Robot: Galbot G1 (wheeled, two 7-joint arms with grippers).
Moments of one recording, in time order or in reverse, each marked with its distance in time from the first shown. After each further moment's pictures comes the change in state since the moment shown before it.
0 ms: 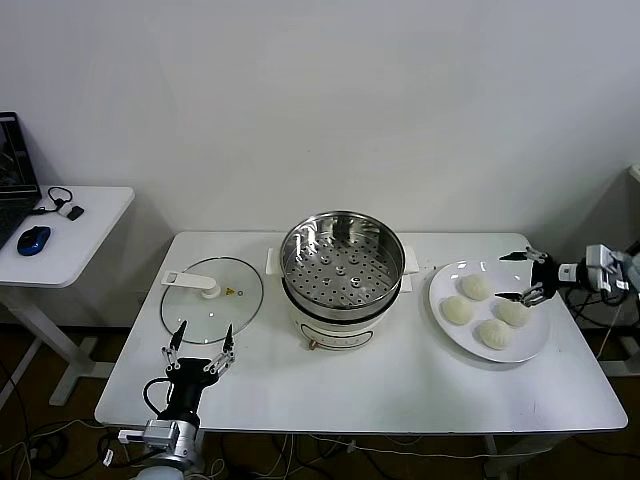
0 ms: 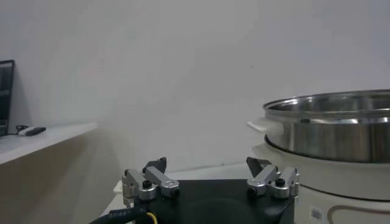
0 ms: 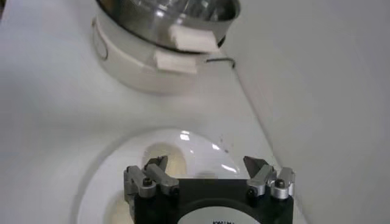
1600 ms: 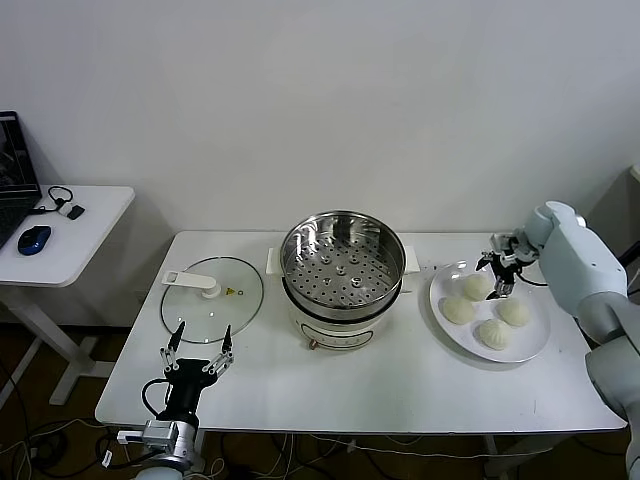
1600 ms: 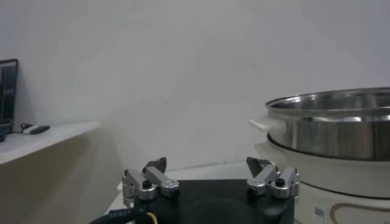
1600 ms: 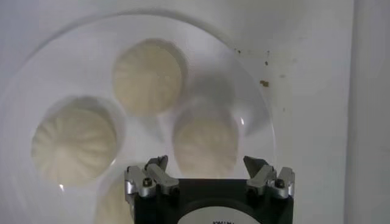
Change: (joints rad) left arm 0.003 -0.009 -0.004 -0.003 0.009 0.010 0.000; right arm 0.258 0.516 0.019 -0.715 -0.770 0.199 0.045
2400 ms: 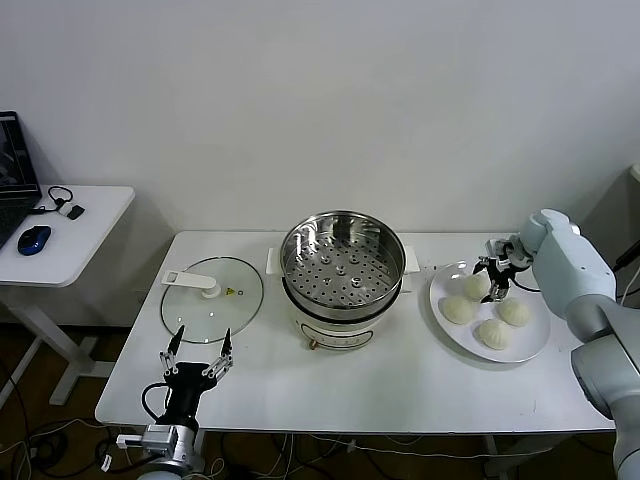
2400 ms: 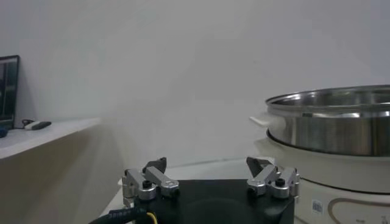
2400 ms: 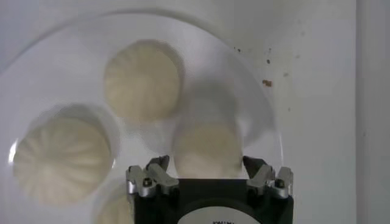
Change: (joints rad) left arm 0.015 -0.003 -0.001 0.001 -0.004 -0.008 0.000; right arm -0.005 0.026 0.075 -0.051 -0.058 -0.005 0.020
